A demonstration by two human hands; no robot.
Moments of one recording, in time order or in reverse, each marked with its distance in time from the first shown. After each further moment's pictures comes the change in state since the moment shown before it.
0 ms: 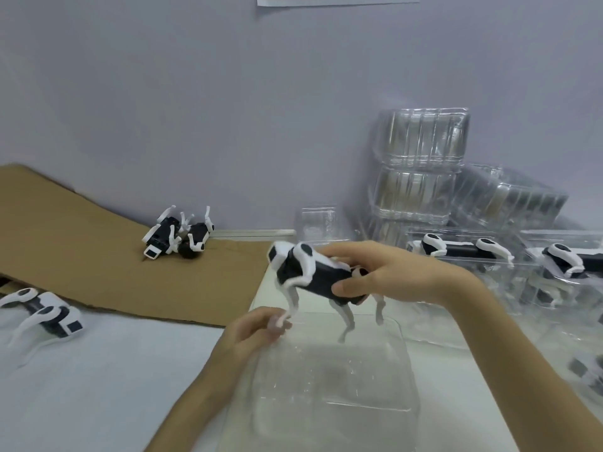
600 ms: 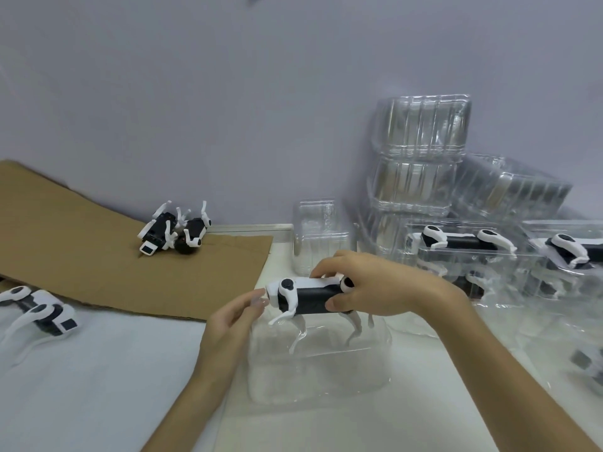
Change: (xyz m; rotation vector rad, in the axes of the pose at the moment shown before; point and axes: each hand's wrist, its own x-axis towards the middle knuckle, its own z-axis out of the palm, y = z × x) left_hand 0.012 -0.011 0.003 -0.070 0.321 -0.036; right_hand 0.018 0.011 0.021 -0.422 -0.013 0.133
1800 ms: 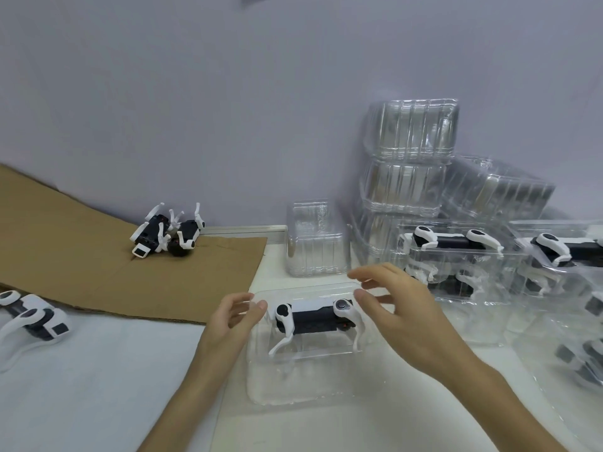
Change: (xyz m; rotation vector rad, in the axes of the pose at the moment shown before) left_hand -0.007 0.015 -0.001 0.227 0.004 -0.108; right_hand -0.044 0.031 0.059 0.365 0.669 -0.002
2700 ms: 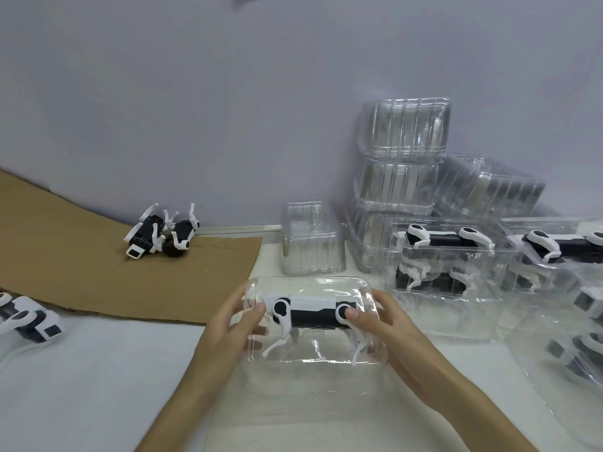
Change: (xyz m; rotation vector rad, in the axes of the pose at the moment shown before) left_hand -0.016 0.013 0.006 -0.085 -0.148 0.120; right_hand -0.024 0.006 0.013 0.742 -0.162 0.496
